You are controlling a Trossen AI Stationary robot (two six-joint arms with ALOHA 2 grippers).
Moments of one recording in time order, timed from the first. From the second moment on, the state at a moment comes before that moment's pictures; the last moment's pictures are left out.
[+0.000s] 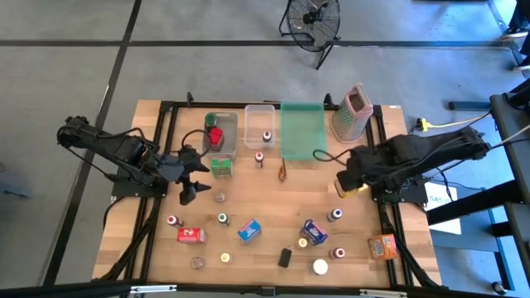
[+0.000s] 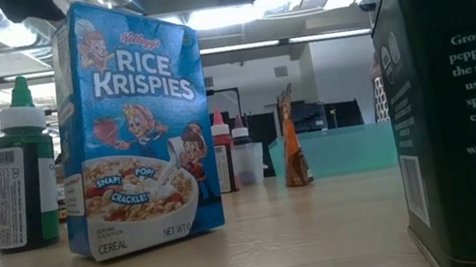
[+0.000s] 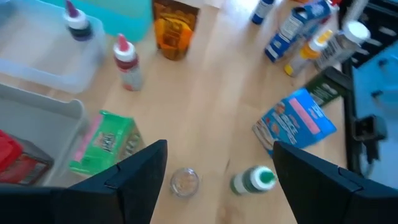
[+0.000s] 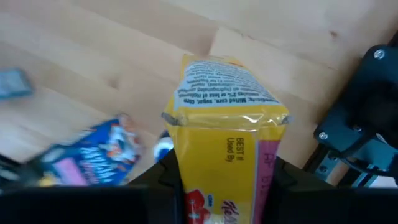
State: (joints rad) left arm -0.36 0.92 1.02 -0.90 -0.30 -0.59; right arm 0.27 1.09 1.16 -1.42 0.02 1.48
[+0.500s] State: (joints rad) left arm -0.38 0.92 1.02 -0.93 -0.27 -0.52; right arm -0.13 1.27 1.48 -1.46 0.09 1.02
